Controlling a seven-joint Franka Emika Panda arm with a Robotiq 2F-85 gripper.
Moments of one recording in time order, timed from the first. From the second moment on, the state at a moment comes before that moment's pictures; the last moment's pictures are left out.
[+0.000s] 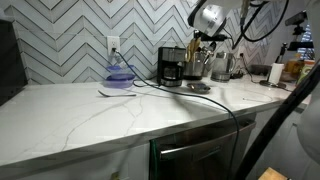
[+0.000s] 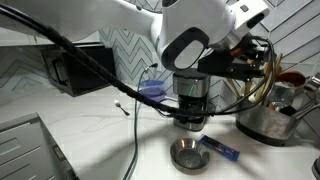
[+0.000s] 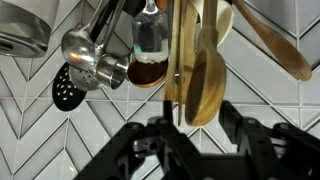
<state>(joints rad) -0.30 0.43 -0.25 -1.48 0.57 2.99 -0.56</state>
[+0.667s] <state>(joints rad) -0.30 0.43 -0.25 -1.46 0.57 2.96 -0.52</state>
